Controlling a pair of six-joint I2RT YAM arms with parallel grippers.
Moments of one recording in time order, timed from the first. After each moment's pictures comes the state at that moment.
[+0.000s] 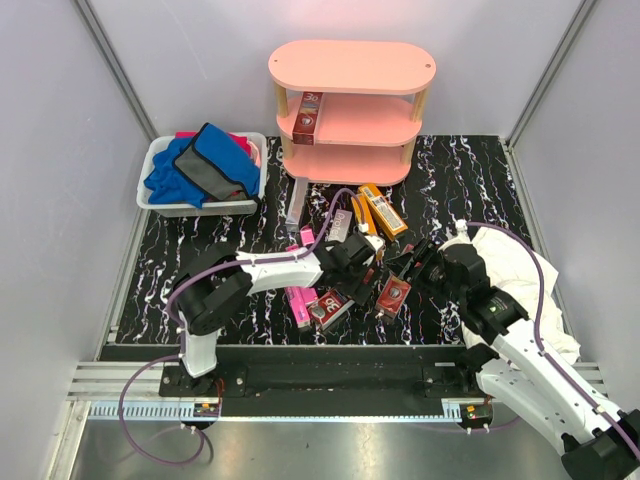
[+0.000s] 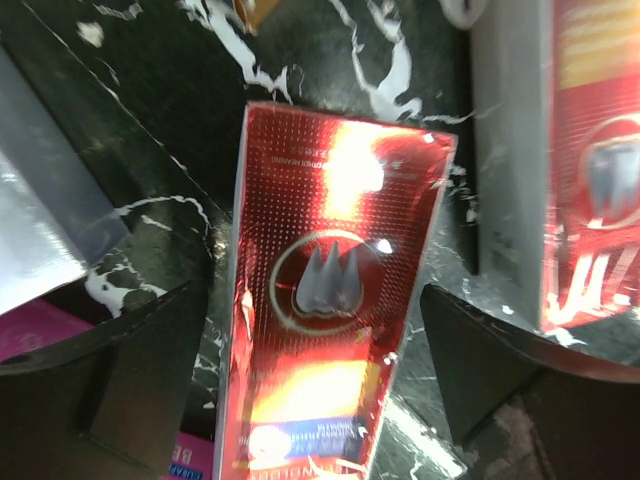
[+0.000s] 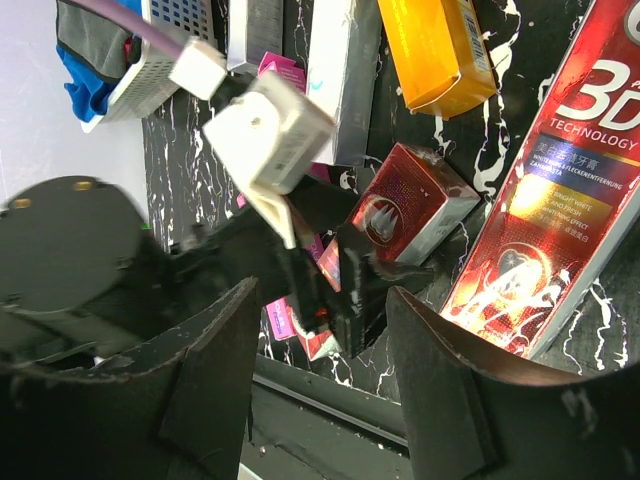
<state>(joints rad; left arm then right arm) -1.00 1.87 1.20 -0.34 -0.05 -0.33 0.52 0.68 0.55 -0.35 -0.04 0.98</state>
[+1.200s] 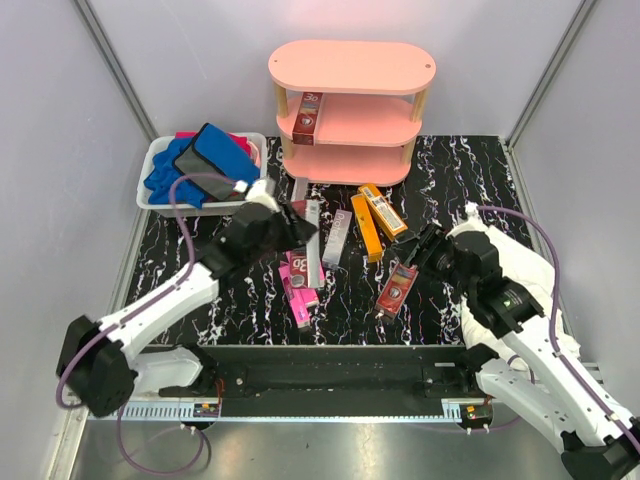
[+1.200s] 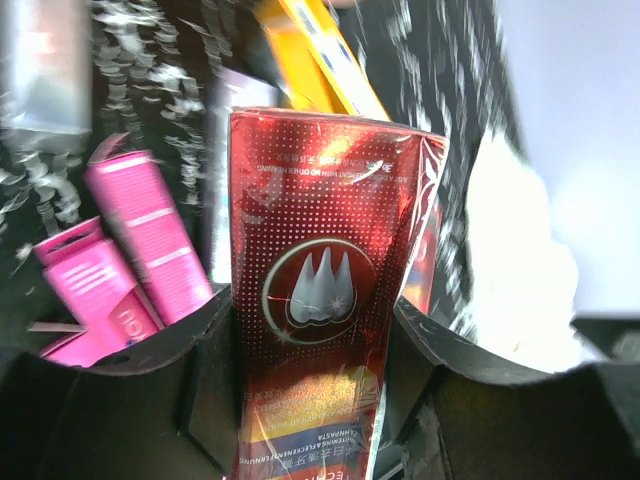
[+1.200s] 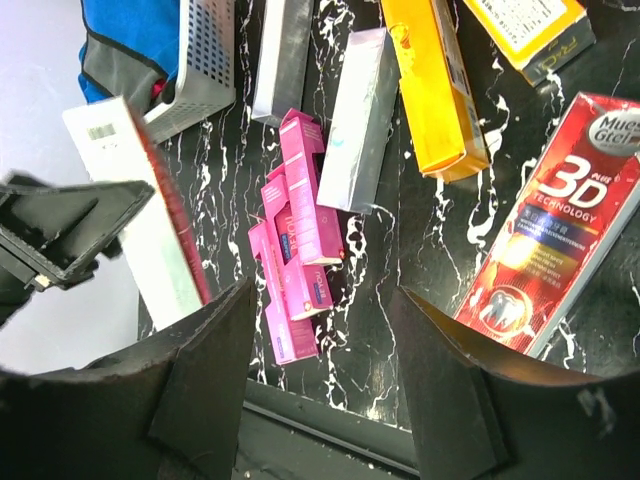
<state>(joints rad) -0.68 1.21 0.89 -0.12 -0.05 -0.75 0.52 0.70 0.74 -0.46 0.04 0.87</state>
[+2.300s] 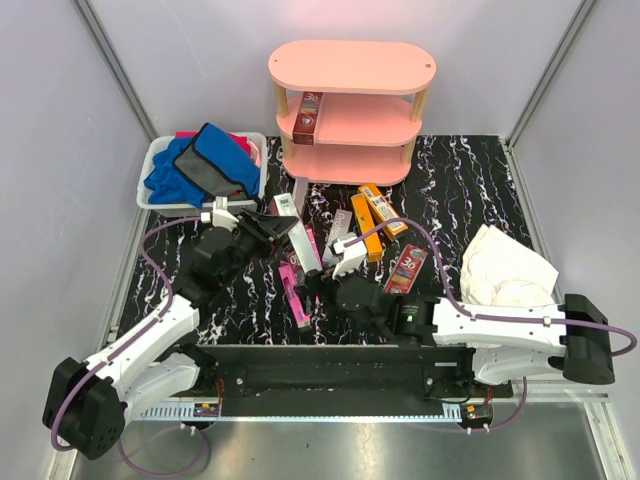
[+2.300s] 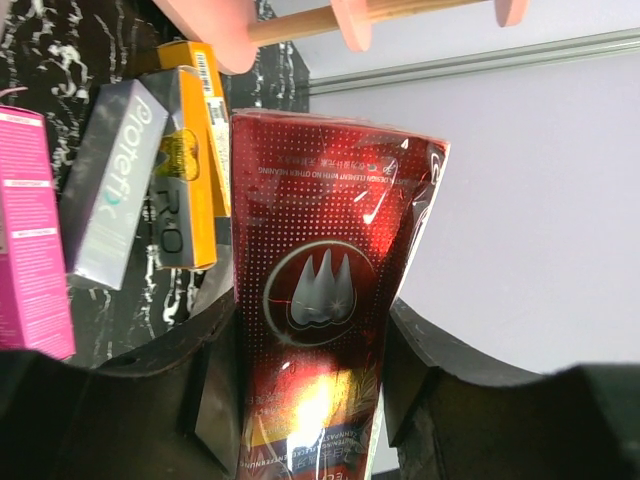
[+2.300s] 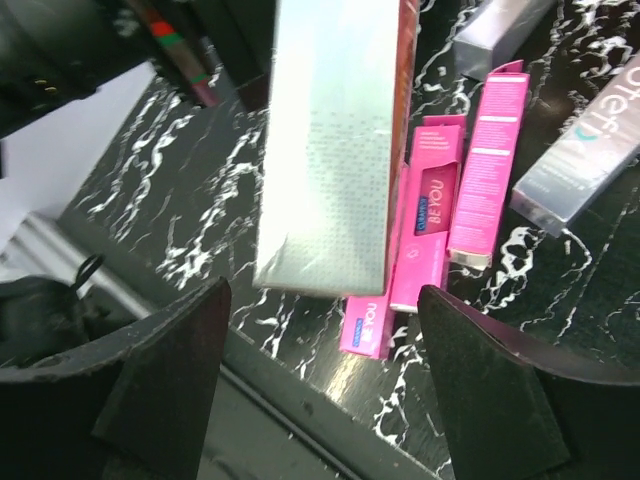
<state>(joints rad) -0.50 0.93 0.54 0.25 0.07 -1.32 1.33 1.21 0.85 -0.01 0.58 0.63</state>
